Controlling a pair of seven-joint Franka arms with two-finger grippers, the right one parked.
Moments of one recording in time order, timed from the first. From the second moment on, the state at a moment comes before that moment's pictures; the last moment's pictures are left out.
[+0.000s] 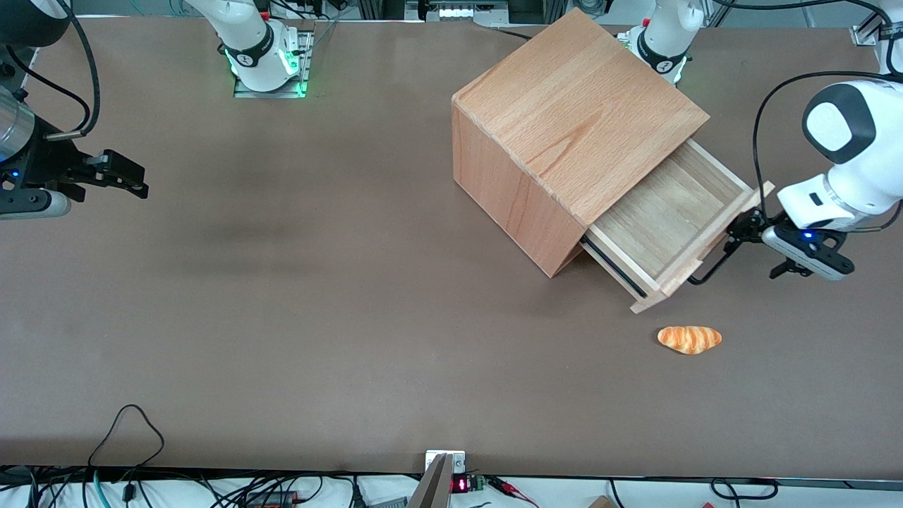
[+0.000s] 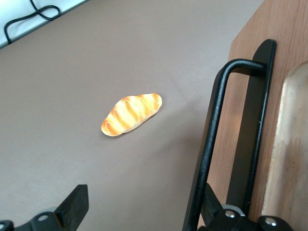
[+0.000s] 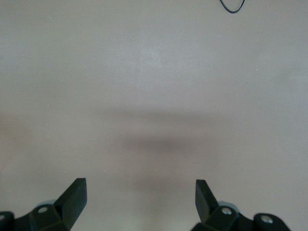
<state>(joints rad) -0.04 0.12 0.17 -2.04 -0.26 2.33 0.83</state>
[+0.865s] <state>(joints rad) -0.04 0.12 0.18 -1.90 -0.24 2.17 0.59</state>
